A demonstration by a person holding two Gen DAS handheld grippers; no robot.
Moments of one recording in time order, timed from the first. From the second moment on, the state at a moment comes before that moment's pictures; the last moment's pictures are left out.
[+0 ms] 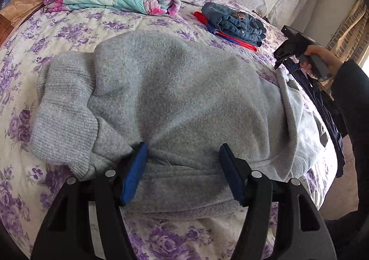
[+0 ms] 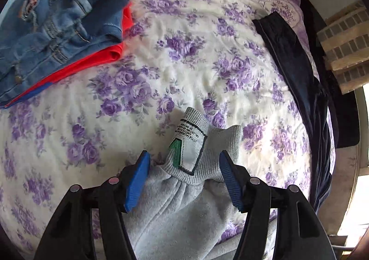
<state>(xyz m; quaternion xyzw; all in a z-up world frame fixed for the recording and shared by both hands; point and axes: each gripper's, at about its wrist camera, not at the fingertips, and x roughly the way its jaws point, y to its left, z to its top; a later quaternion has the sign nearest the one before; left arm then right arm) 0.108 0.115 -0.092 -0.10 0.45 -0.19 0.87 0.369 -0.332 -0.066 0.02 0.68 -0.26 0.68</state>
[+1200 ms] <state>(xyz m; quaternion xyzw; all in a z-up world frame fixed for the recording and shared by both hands) 0.100 0.067 -0.039 -0.06 0.50 -0.21 0.84 0.005 -0.478 -0.046 0.25 0.43 -0.14 0.86</state>
